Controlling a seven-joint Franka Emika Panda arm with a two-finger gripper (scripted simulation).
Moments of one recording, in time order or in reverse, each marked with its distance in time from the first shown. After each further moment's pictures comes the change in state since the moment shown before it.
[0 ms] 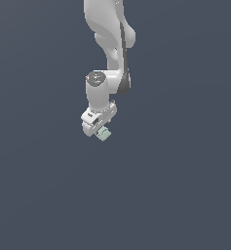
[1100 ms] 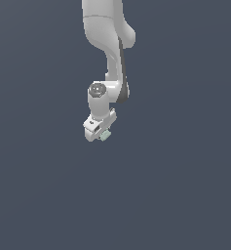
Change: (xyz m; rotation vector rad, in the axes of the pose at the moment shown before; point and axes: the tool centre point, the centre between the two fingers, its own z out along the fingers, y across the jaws) arm -0.001 0.000 0.049 -0.001 0.001 -0.004
